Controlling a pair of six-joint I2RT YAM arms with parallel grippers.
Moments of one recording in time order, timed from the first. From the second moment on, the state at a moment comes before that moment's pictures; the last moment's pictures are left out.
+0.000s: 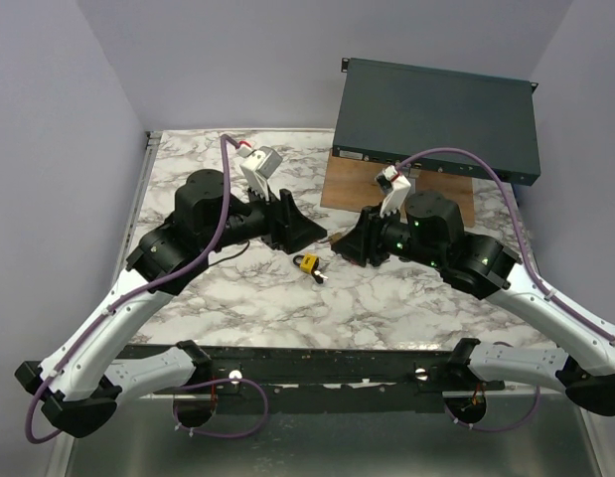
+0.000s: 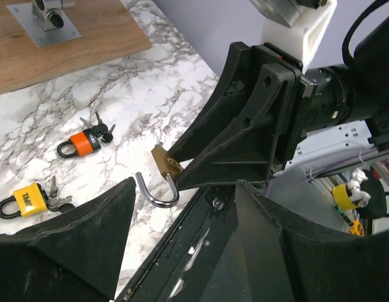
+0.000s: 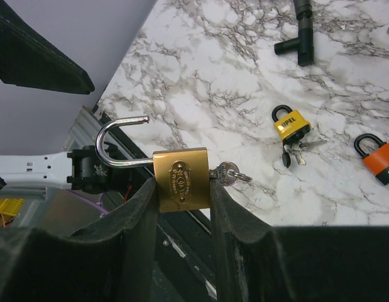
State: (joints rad) left arm -0.73 1.02 1.31 -0.52 0.40 -0.50; right arm 0.91 1.06 1.21 -0.54 -0.04 0.55
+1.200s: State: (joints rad) left arm -0.73 0.90 1.02 -0.20 0.20 -1.20; right arm 0.96 1.05 1.17 -0.39 0.16 0.52
